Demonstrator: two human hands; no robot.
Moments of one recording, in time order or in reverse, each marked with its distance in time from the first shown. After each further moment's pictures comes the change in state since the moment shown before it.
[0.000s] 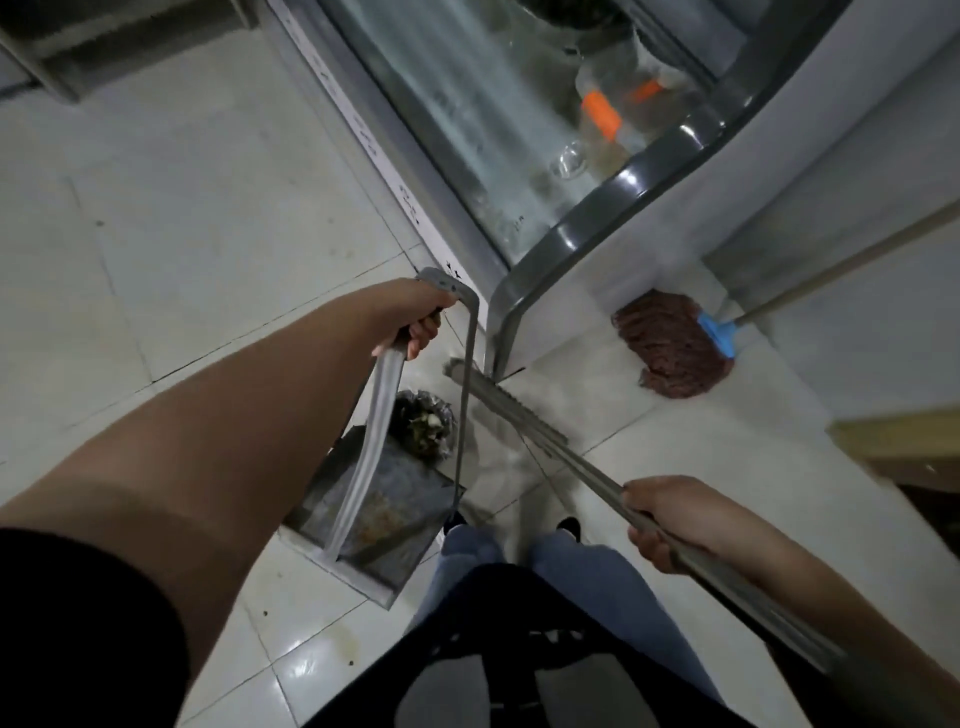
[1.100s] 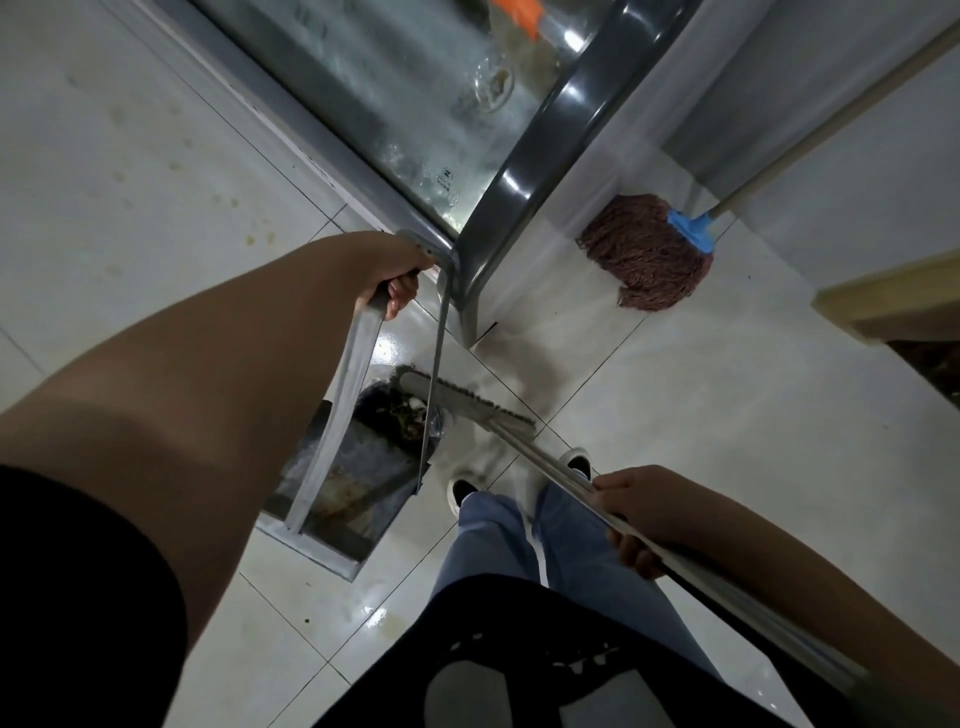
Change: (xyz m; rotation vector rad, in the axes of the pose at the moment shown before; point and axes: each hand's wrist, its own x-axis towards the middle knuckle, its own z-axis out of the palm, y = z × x) left_hand 0.089 0.068 0.013 0.245 -0.156 -0.113; right_hand 0.036 -0.022 0.018 -0.165 -0.198 0.093
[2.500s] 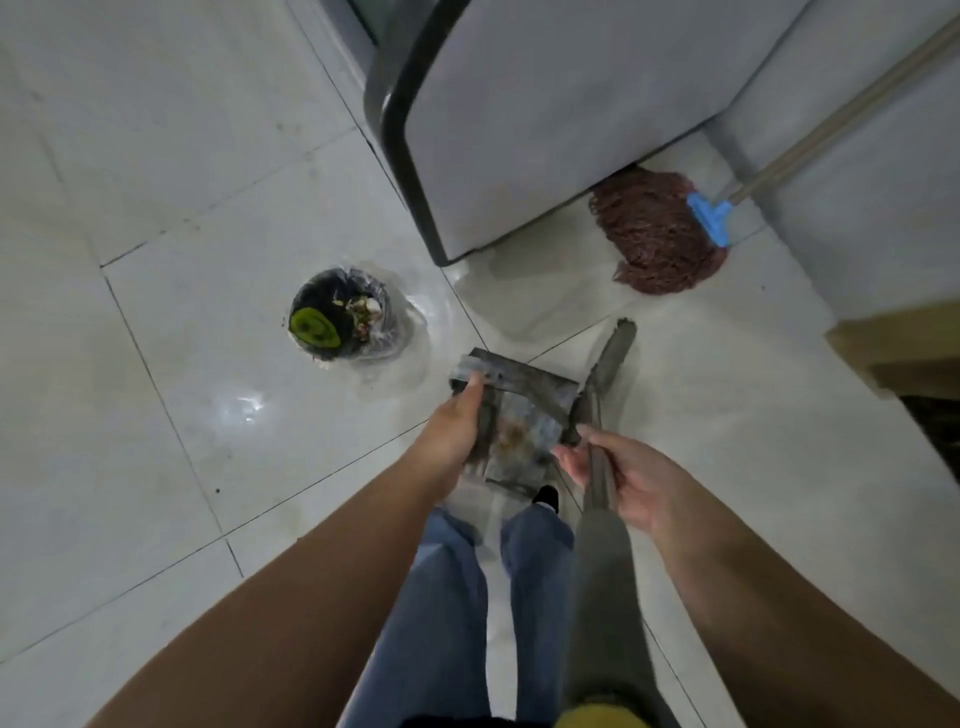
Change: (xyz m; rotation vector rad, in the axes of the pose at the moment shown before) left_hand -0.021 -0.144 0.380 -0.689 0.220 0.075; right_hand 0.084 0.195 -0.136 0.861 -0.078 -0.025
